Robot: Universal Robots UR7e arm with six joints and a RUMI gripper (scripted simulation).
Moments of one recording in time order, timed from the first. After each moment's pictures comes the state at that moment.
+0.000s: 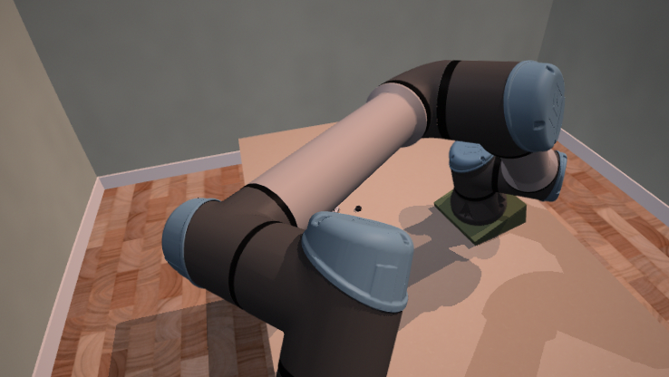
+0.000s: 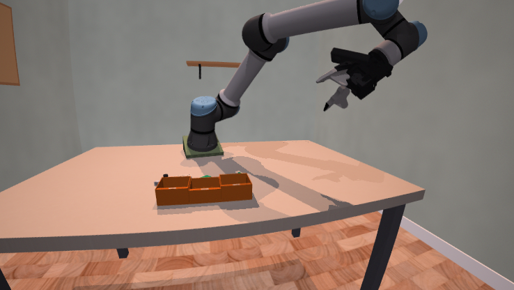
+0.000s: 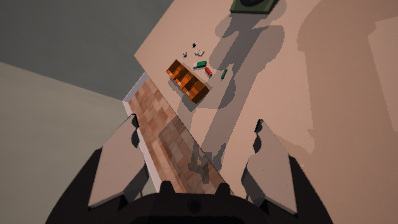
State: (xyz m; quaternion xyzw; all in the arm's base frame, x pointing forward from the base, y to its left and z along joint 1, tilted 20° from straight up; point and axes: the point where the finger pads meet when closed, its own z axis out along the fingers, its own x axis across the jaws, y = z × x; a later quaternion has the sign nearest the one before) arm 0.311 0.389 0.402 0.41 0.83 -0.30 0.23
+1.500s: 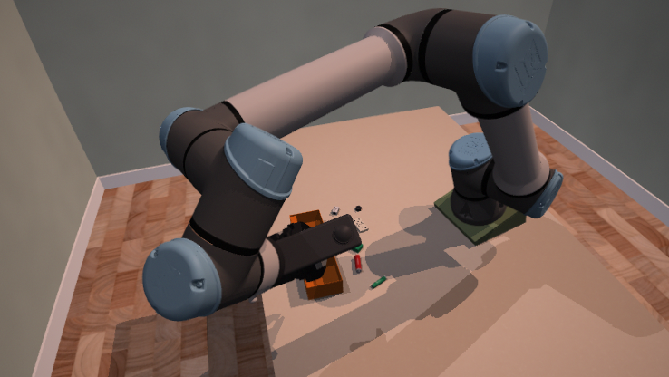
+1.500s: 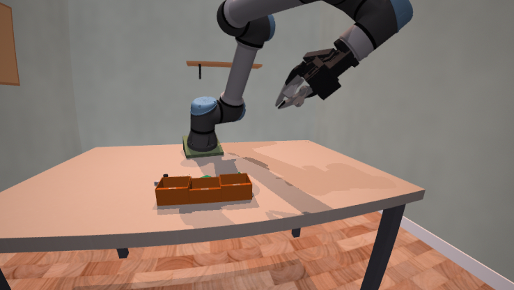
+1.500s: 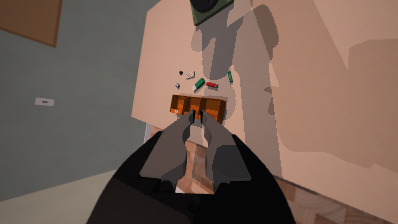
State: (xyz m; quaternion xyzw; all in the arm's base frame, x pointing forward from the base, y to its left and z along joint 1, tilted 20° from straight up) arm 0.342 0.274 0.377 0.66 0.69 -0.26 0.17
